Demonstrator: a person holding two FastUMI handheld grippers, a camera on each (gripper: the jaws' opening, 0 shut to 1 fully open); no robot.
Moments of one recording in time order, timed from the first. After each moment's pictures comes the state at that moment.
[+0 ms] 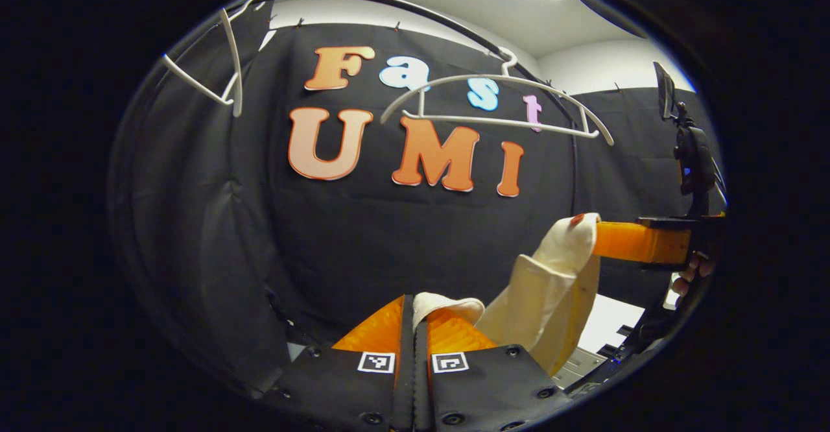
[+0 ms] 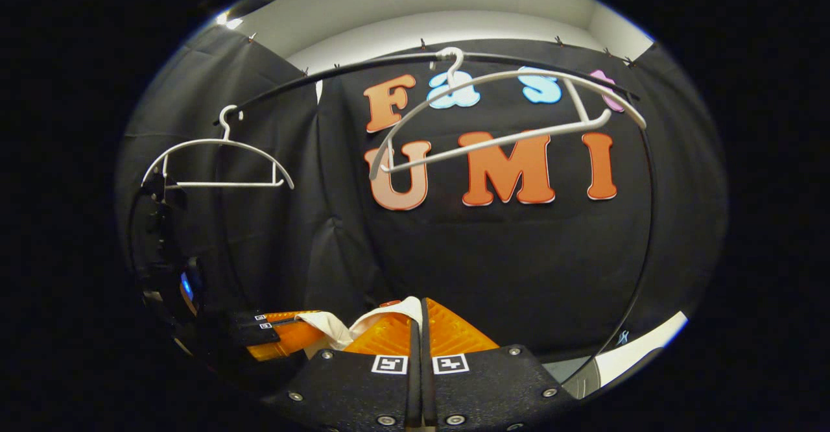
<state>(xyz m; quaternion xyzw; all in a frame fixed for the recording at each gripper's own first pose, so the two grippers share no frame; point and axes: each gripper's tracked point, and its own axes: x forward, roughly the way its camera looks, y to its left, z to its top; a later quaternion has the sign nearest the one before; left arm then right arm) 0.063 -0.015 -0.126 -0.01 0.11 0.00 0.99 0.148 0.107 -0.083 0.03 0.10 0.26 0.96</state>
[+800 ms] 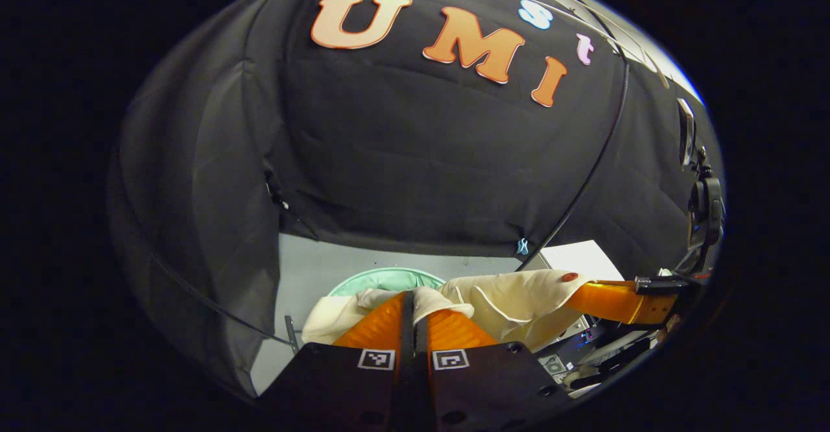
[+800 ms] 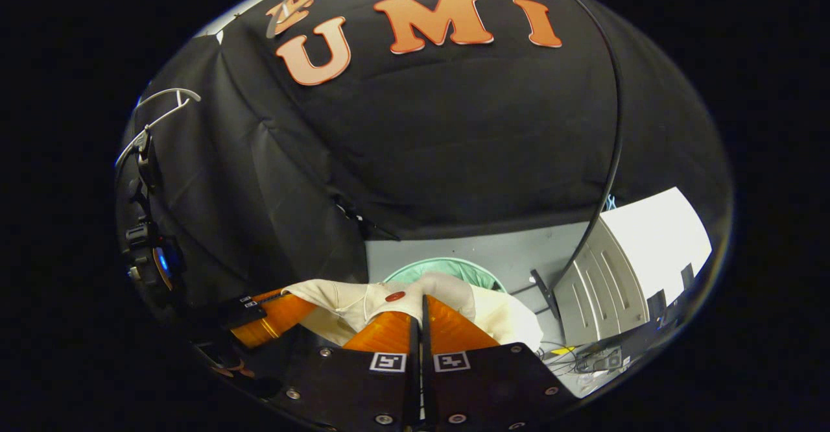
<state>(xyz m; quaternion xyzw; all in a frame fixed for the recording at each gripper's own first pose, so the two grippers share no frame) 0.024 -0.003 -0.272 -0.12 0.36 0.05 0.92 0.113 0.094 -0.278 0.08 0.41 0.14 0.90</state>
